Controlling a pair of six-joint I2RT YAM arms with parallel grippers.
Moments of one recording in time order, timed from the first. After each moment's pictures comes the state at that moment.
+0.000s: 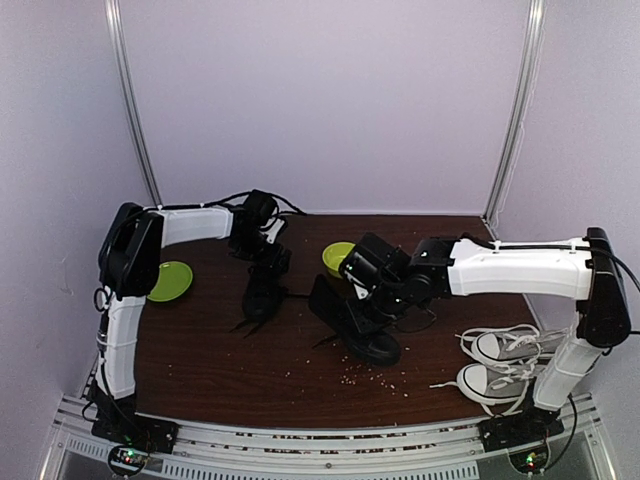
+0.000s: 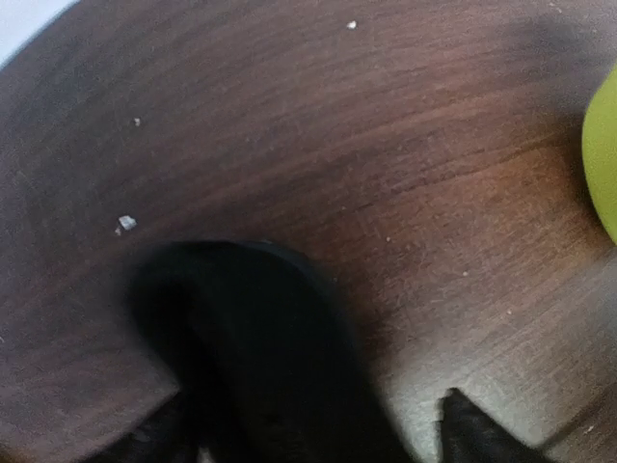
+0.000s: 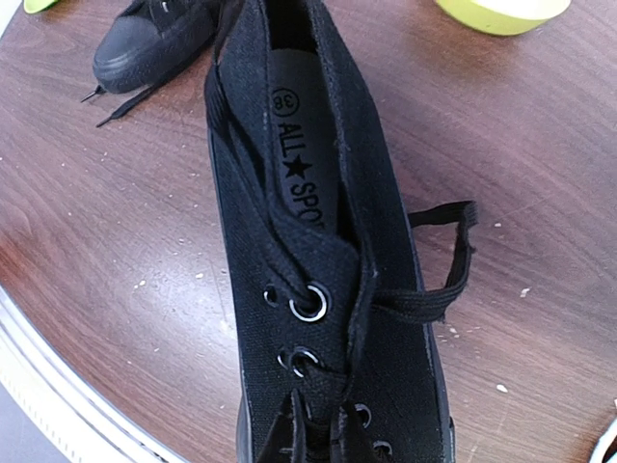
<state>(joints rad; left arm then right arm) -0.52 2.24 1.74 -0.56 -0.01 -0.04 1.04 1.68 1.31 -0.71 0.13 0.56</state>
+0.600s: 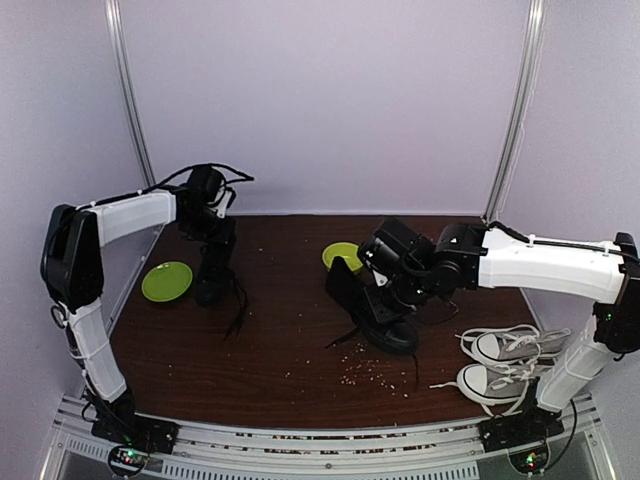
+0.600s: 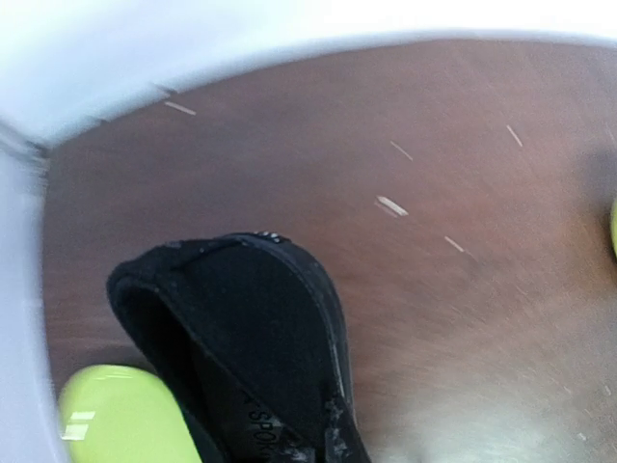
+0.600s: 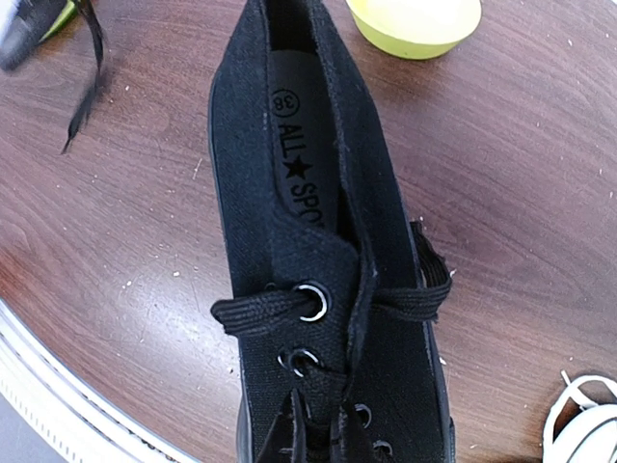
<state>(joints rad) -0.36 1.88 1.52 -0.55 -0.10 -0.05 1.04 1.56 1.33 -0.83 0.23 0.57</state>
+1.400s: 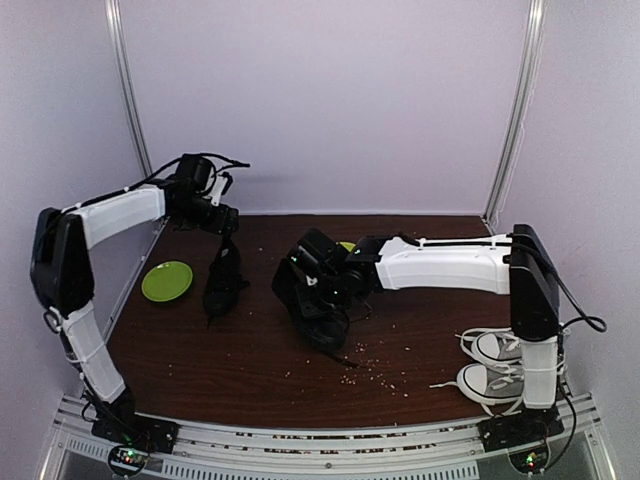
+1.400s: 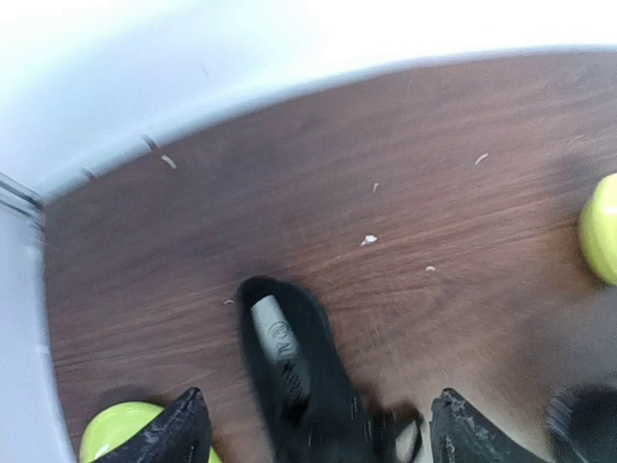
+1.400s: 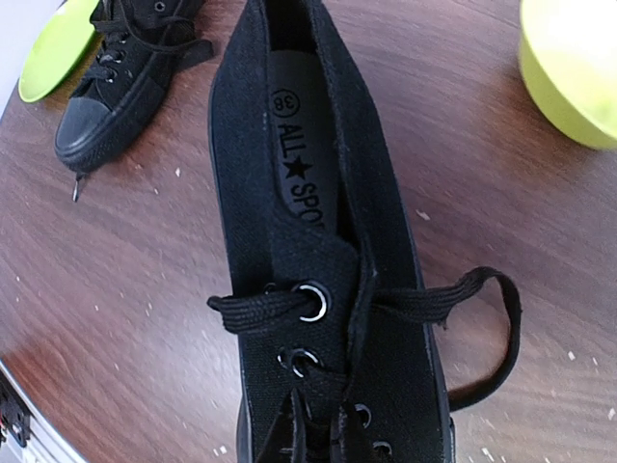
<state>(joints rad) -0.33 1.89 1.56 -0.51 -0.05 0.03 1.04 2.04 1.66 -0.62 0.17 0.66</state>
